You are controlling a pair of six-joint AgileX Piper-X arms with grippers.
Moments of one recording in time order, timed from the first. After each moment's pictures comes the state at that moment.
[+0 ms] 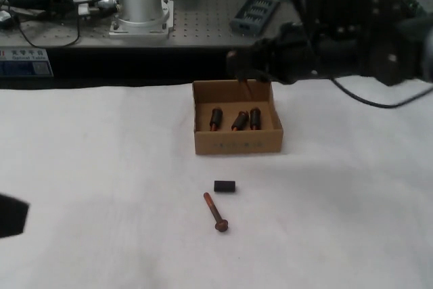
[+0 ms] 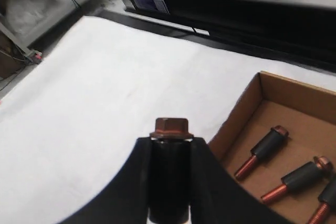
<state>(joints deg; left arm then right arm) -8.2 40.6 -57.0 67.5 31.8 3.0 29.5 106.6 -76.7 8.2 -25.3 9.4</state>
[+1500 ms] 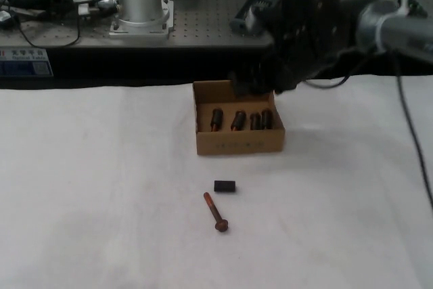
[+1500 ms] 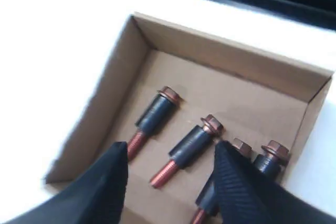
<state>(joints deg) -8.2 38.4 -57.0 72.2 23.8 0.0 28.2 117.2 -98.9 37.1 -14.7 1.3</state>
